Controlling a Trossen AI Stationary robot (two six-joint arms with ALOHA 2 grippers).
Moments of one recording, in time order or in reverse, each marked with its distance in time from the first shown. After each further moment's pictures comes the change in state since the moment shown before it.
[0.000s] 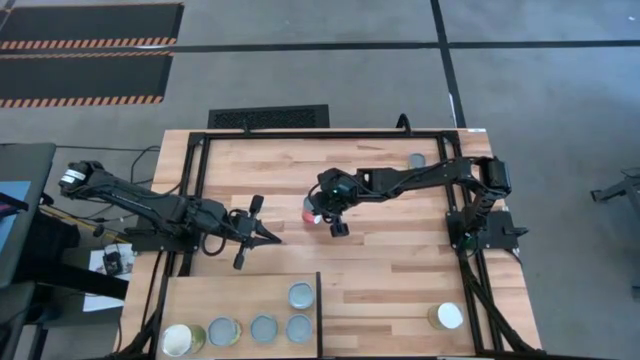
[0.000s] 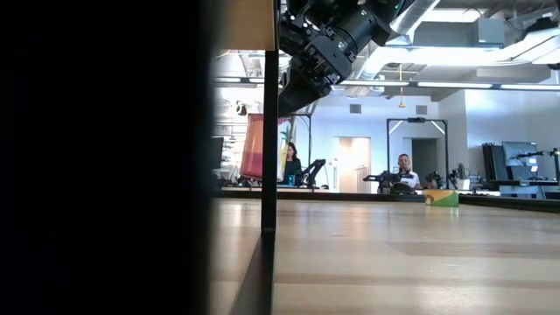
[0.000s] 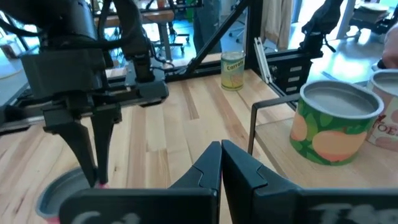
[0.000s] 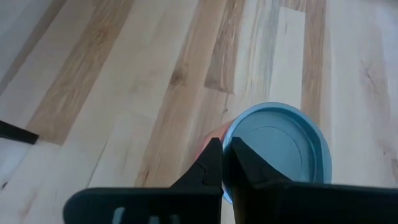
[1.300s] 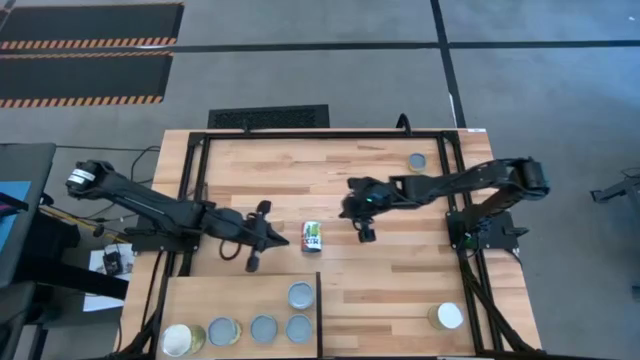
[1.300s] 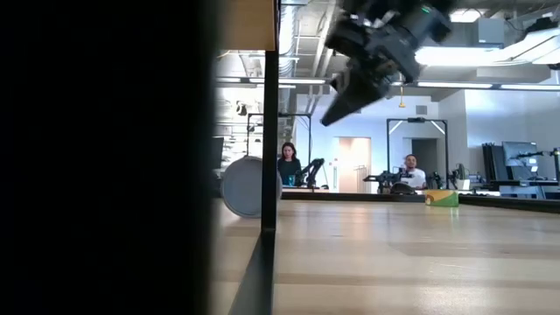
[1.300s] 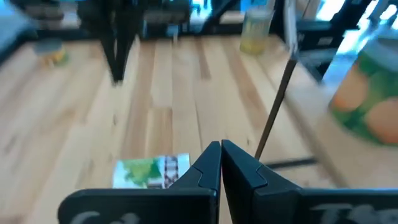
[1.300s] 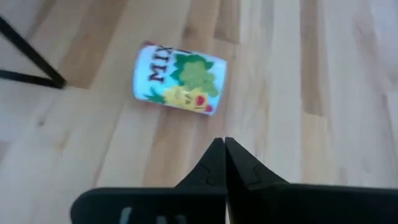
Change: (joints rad) left arm 0.000 0.161 -0.001 0.008 -0.068 -0.130; right arm 0.044 -0.292 -0.356 0.078 0.077 0.077
